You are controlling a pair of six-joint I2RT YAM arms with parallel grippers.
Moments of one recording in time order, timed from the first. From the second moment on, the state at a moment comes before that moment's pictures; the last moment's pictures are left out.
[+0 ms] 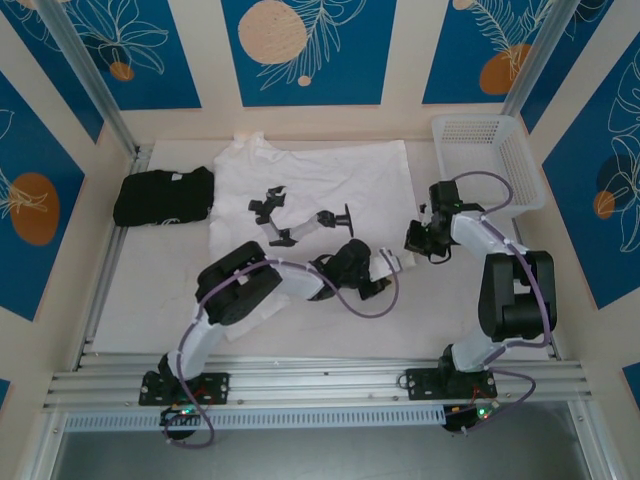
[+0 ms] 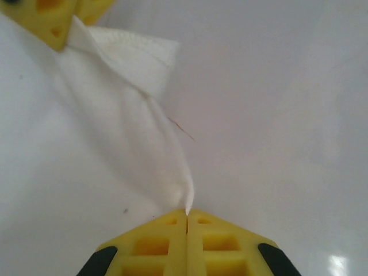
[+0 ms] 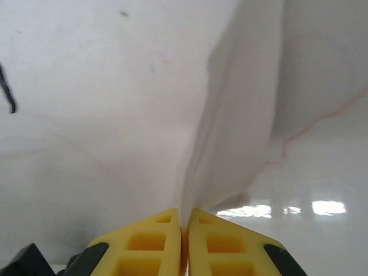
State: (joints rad) left arm -0.98 2.16 1.18 0.42 0.27 0.19; right arm 0.05 1.60 1.03 -0.70 -0.27 0.33
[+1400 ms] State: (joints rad) left arm -0.77 2.09 0.96 0.75 0.49 -0.31; right arm 0.31 1.84 1.22 -0.55 -0.15 0.18
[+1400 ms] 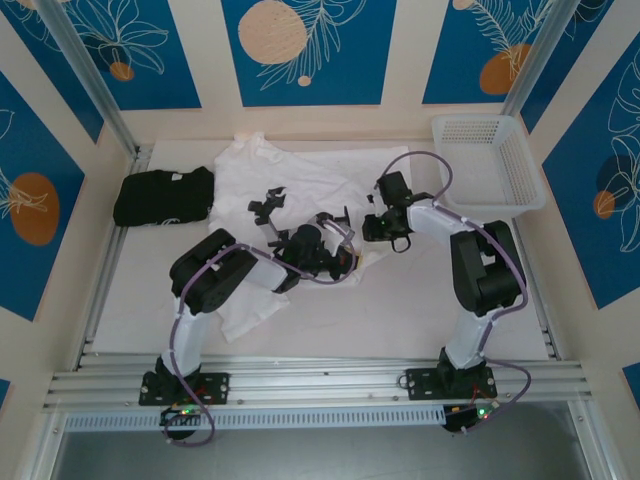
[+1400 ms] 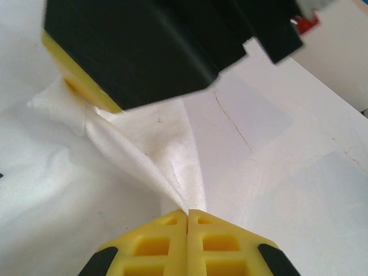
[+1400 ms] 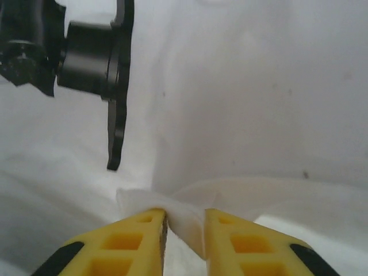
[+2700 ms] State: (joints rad) left arm -0.88 2.11 0.98 0.66 0.51 -0.05; right arm 0.07 1.43 0.88 -0.70 -0.28 0.38
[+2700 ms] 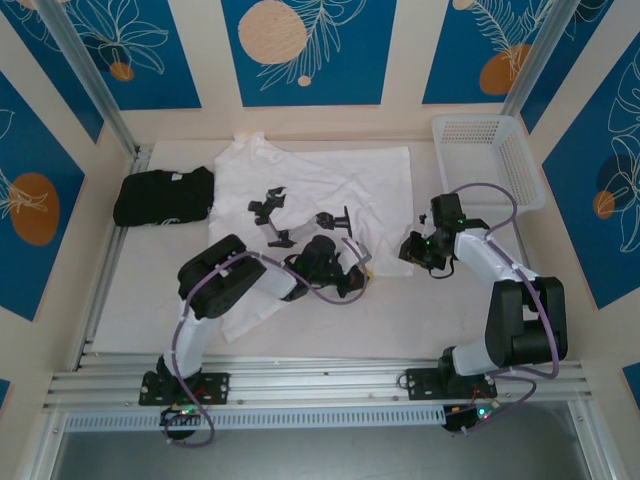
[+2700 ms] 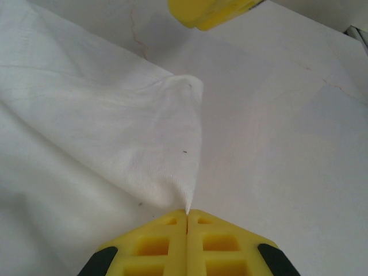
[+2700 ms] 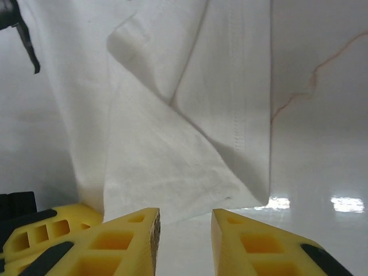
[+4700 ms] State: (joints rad) left arm -0.90 2.15 0.99 0.69 0.49 -0.03; right arm 0.19 1.72 1.01 -0.77 -0.05 0.38
